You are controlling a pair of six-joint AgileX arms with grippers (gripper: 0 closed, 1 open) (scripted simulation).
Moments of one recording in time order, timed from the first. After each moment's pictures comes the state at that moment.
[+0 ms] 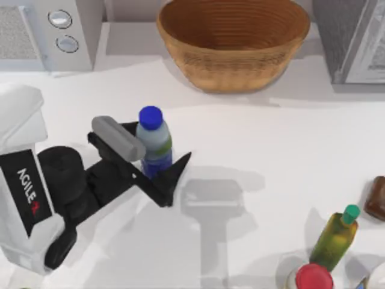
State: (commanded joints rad) left arm -0.41 2.20 0.48 1.59 0.42 0.05; right arm 0.00 0.00 0.00 0.00 0.00 0.00
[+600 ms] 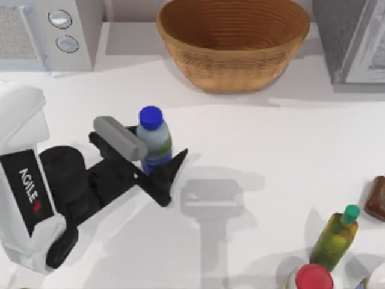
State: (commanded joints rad) left arm -0.41 2.20 0.49 1.59 0.42 0.05; right arm 0.00 0.00 0.00 0.00 0.00 0.00
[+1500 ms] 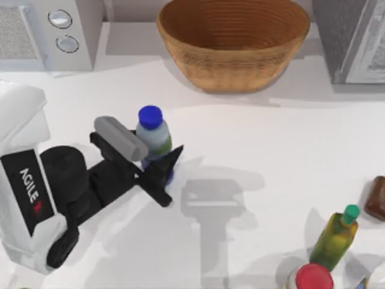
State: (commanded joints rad) left arm -0.41 2.20 0.49 1.59 0.42 0.05; right arm 0.00 0.00 0.00 0.00 0.00 0.00
